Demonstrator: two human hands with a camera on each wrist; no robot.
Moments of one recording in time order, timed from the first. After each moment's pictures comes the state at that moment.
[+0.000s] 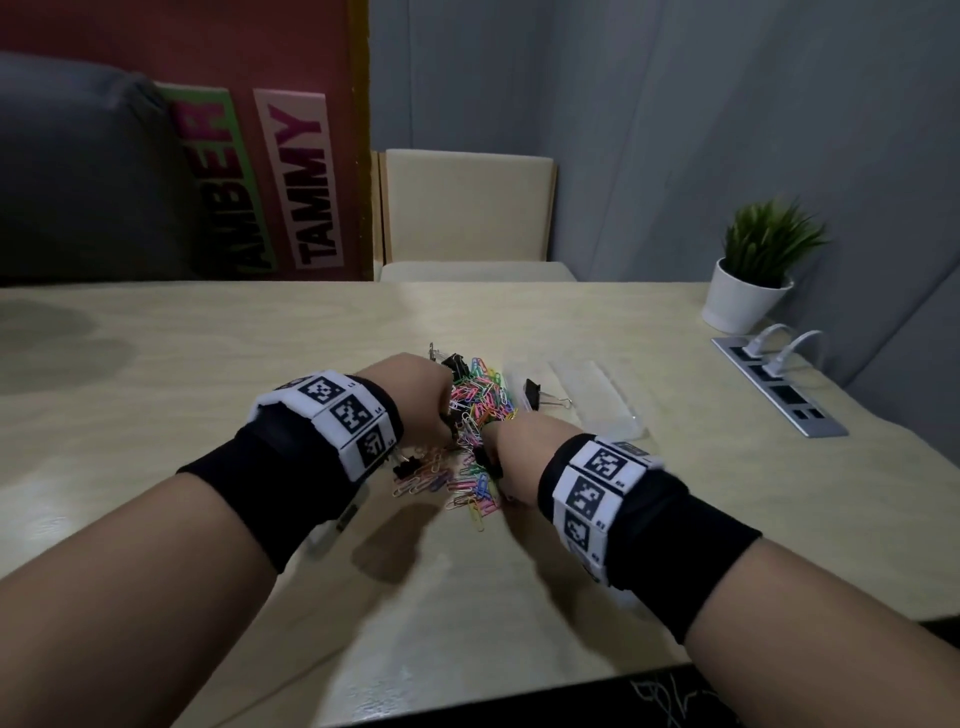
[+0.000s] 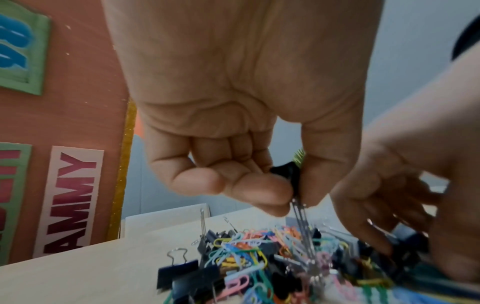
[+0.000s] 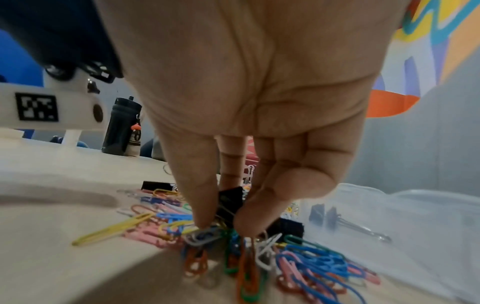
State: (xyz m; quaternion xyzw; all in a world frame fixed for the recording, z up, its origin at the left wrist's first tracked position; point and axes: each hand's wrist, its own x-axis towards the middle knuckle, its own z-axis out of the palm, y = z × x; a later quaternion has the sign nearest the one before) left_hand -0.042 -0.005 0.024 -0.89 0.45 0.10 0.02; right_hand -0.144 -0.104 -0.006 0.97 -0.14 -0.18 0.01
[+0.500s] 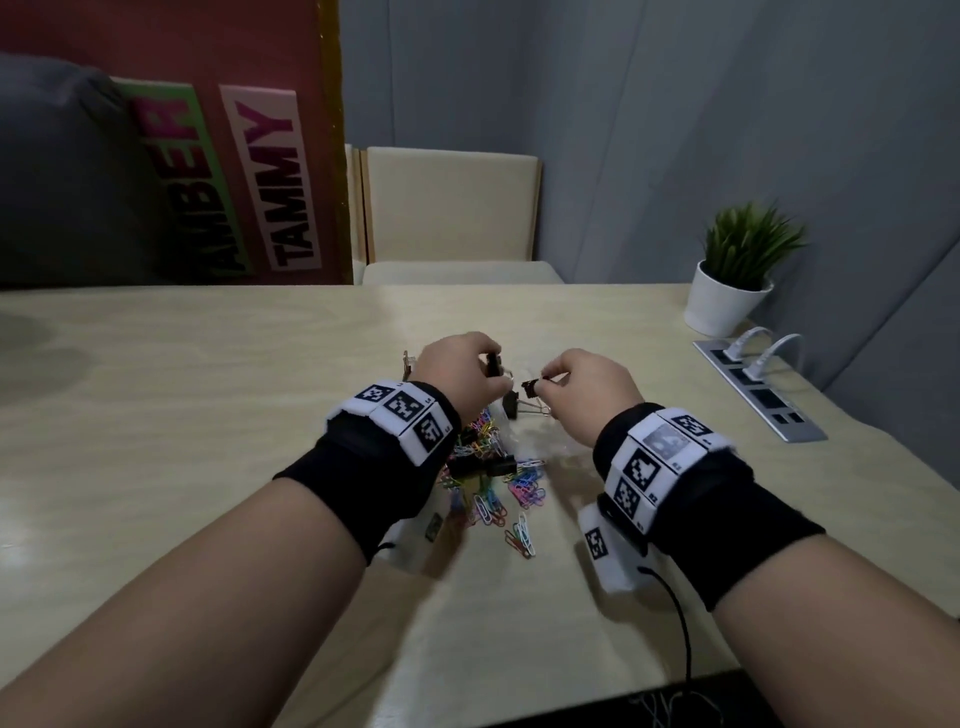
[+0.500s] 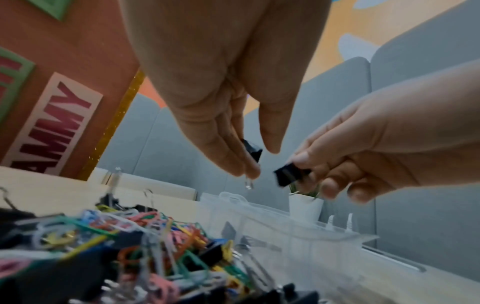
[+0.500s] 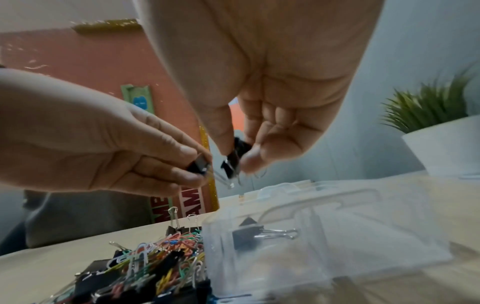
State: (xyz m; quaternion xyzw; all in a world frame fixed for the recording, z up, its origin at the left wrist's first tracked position) left_hand -0.053 -0.075 0.009 -0.87 0.37 0.11 -0.31; right_hand -0.159 -0.177 0.012 0.89 -0.38 0.11 -0.24
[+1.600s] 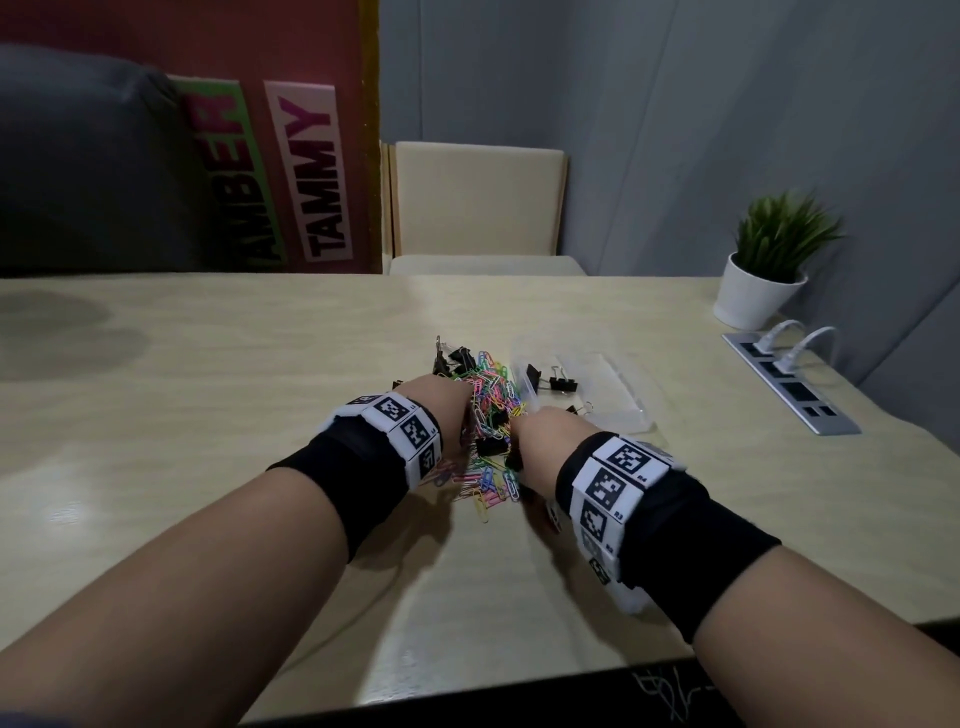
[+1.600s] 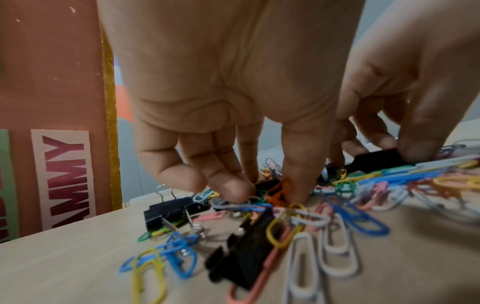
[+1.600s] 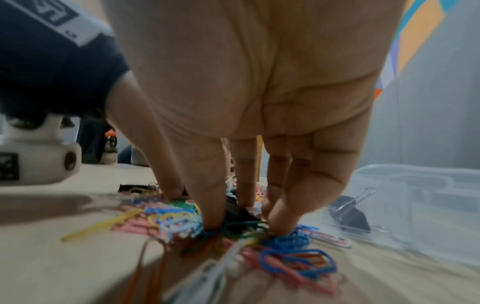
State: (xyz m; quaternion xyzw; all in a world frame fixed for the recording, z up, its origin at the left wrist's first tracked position) left_hand -0.037 -0.033 -0.022 -0.89 0.44 0.10 0.09; right_hand -0.149 -0.117 -0.017 0.97 -0.18 -0.17 0.02
